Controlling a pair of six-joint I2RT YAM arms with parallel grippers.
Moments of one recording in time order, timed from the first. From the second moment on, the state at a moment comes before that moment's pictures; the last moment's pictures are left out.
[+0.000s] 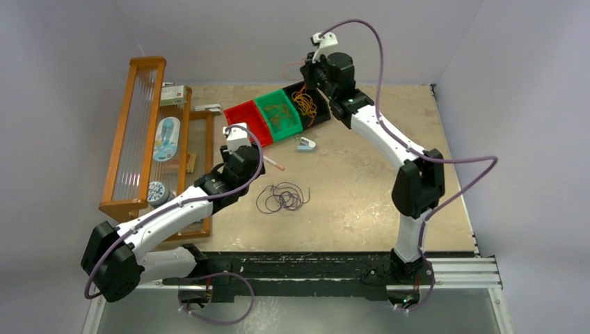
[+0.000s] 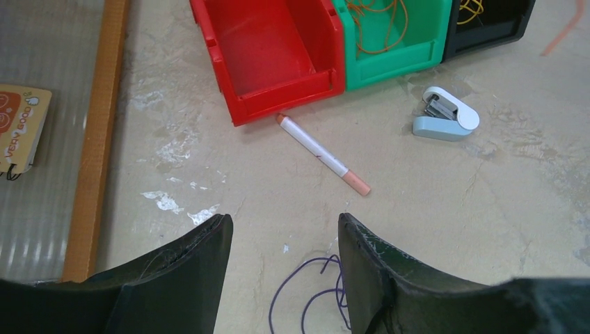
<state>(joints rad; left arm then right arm) -0.72 1.17 0.81 -0.23 -0.66 -0.55 0.49 1.88 1.75 0.03 0.06 0.11</state>
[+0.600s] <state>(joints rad) -0.72 1.09 0.81 -0.28 -0.77 -0.58 0.52 2.33 2.04 0.27 -0.19 0.14</state>
